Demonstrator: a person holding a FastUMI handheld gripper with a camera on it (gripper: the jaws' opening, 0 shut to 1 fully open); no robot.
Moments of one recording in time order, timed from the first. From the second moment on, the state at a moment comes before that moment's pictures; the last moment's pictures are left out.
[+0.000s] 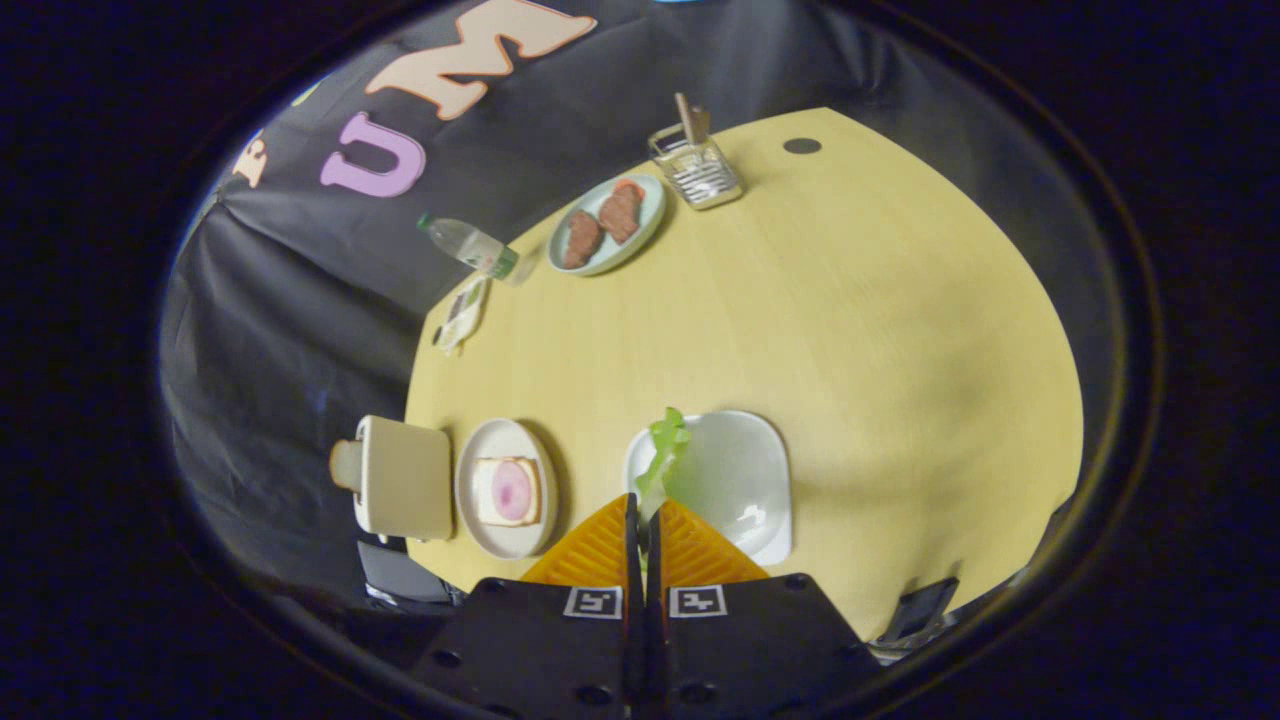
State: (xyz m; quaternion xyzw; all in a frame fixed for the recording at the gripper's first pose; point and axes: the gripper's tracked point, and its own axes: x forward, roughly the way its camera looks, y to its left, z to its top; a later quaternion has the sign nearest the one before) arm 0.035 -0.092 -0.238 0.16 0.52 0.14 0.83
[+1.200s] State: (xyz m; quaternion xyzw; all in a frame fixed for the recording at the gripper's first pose) arm 0.016 0.124 -0.315 0.10 0.57 0.21 0.78
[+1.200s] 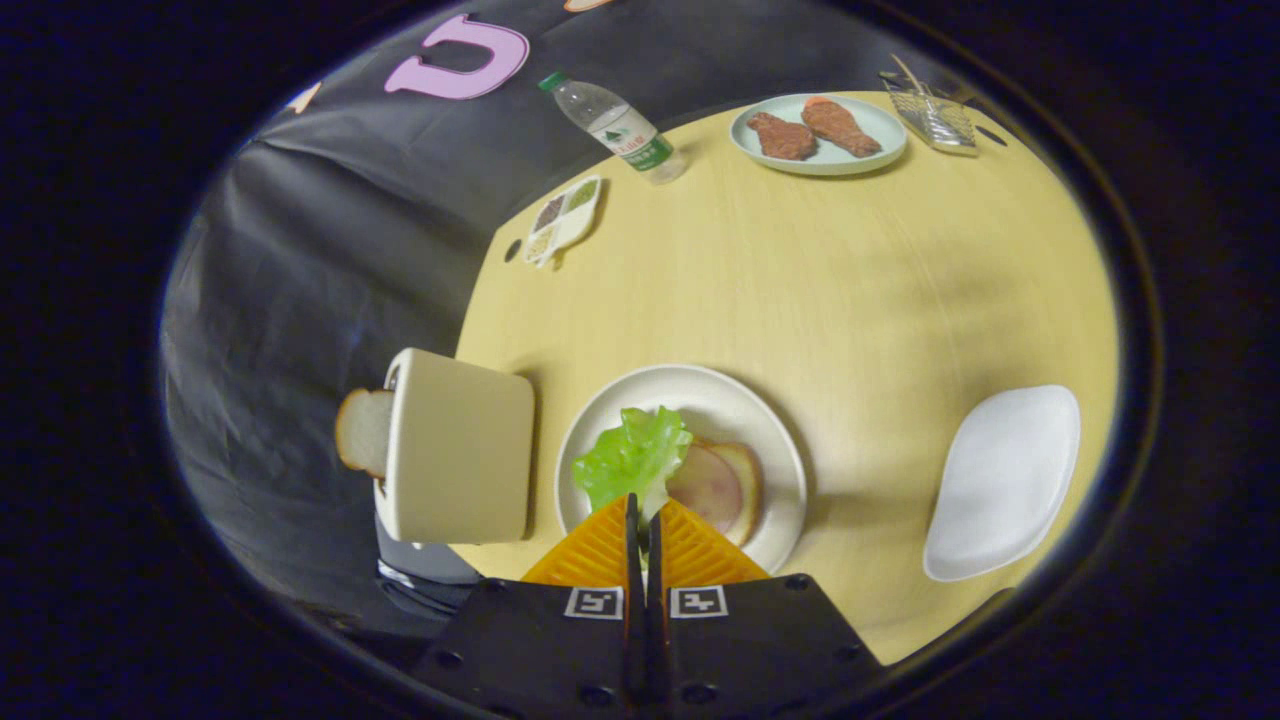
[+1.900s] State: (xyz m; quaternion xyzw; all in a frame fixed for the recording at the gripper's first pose) arm 0.008 0.094 -0.340 -0.08 0.53 0.18 0.82
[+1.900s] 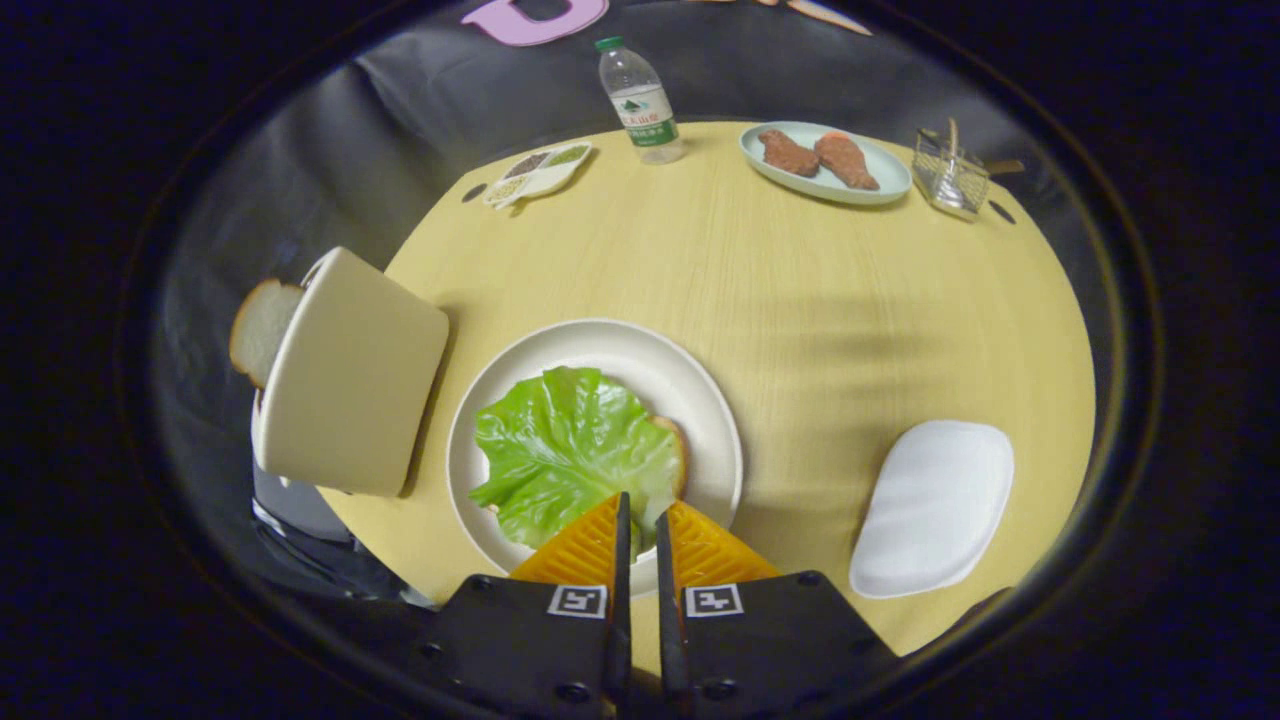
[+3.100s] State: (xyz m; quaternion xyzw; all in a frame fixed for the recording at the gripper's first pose) arm -0.054 0.282 -0.213 0.10 0.68 0.15 0.71
